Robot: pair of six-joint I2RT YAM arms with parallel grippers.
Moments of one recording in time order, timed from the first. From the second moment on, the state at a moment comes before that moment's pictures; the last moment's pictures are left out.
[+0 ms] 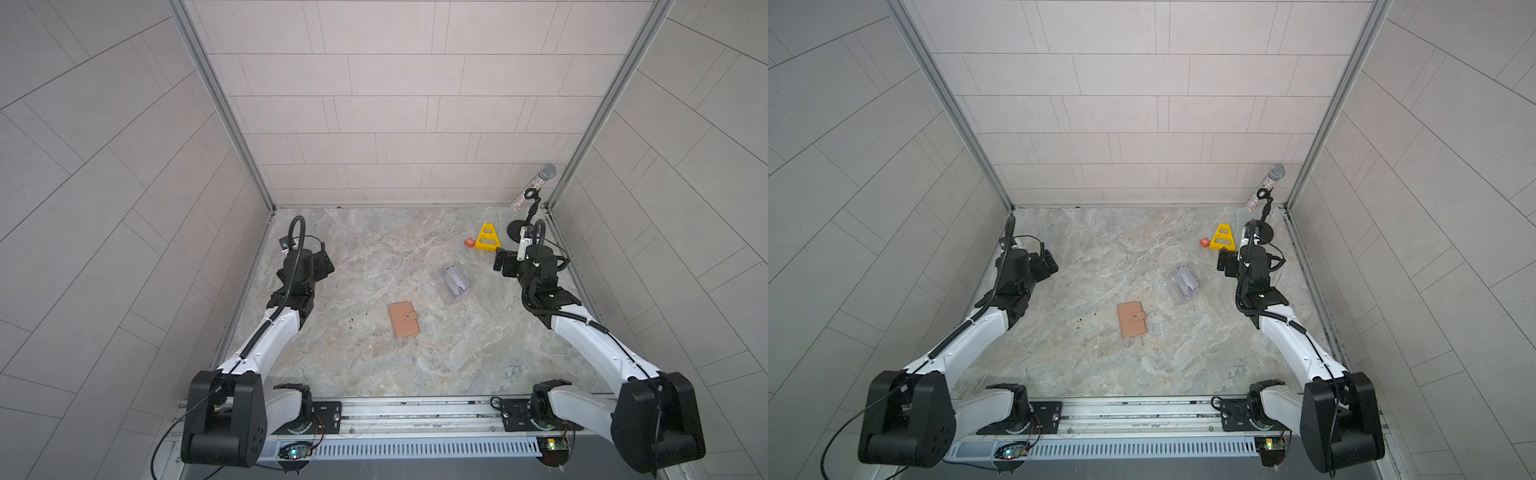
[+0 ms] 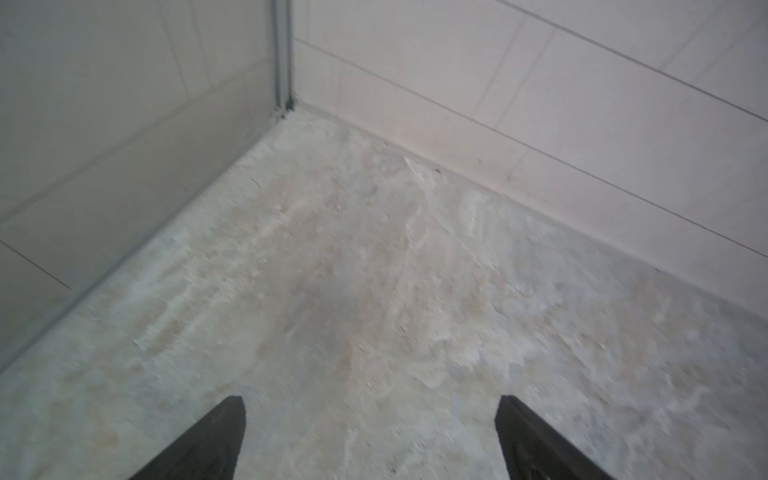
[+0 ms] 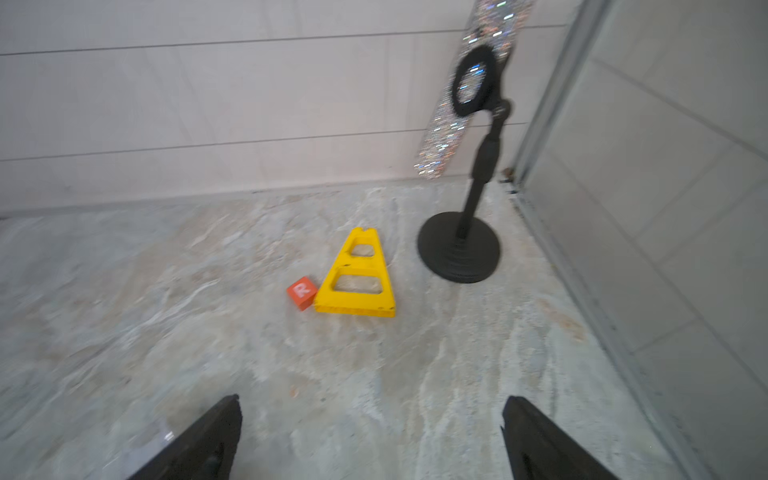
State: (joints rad) left arm -0.11 1.19 0.67 -0.04 -0.20 -0.44; right arm 0.17 1.13 0.71 -0.04 0.20 0.14
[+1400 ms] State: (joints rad) left arm -0.47 1.52 0.48 0.23 0.48 -0.90; right arm 0.84 1.71 1.00 -0.25 -0.07 0.43
